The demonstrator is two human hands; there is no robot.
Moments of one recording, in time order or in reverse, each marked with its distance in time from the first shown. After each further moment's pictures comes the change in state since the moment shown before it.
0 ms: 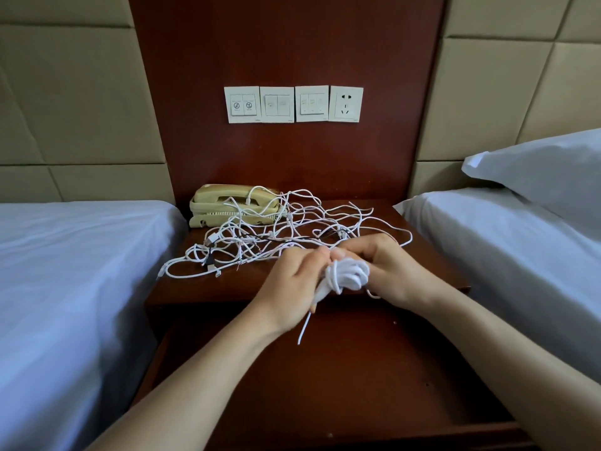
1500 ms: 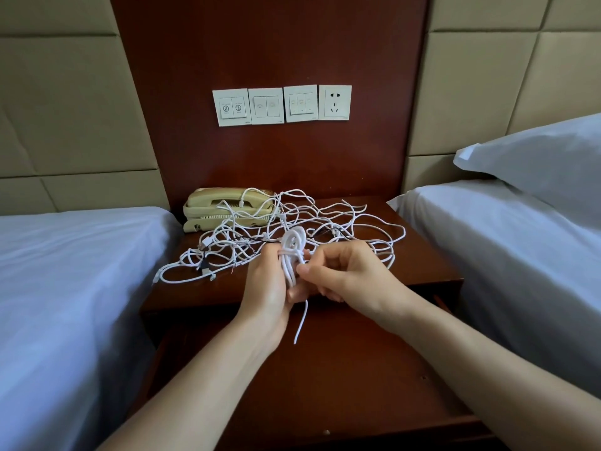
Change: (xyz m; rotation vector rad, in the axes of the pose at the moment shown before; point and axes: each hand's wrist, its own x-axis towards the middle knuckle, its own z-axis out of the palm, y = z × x) left_hand 0.000 0.018 0.010 -0.637 0.344 -0.500; right_hand -0.007 -0.028 0.027 0.403 0.079 0.159
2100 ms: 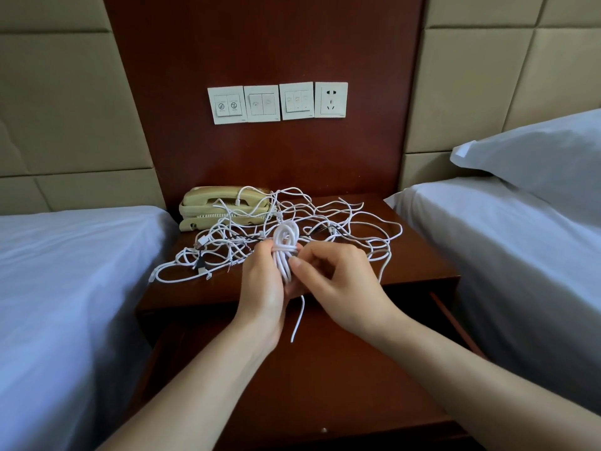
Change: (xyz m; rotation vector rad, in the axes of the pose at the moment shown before) left_hand -0.003 0.000 0.002 -0.057 0.027 0.057; right_hand -0.005 0.003 0.018 -0.332 0.221 -0.147
